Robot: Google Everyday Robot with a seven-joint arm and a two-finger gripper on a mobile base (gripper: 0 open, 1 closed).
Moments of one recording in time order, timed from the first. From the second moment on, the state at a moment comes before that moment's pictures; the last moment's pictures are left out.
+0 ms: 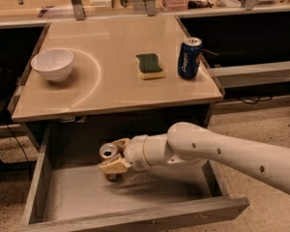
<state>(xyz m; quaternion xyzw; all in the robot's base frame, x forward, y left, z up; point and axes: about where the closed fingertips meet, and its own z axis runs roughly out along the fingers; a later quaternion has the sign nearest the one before) 0.485 0.105 0.661 -0.50 0.69 0.35 0.39</state>
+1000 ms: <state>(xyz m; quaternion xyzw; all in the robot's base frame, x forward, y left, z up) 0.476 0.093 0.727 -0.49 0.70 0.33 0.40</state>
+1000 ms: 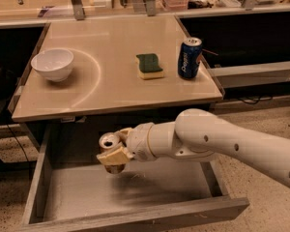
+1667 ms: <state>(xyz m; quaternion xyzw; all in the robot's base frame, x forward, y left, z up) 0.471 0.090 0.823 -0.49 0.72 0.30 0.37</state>
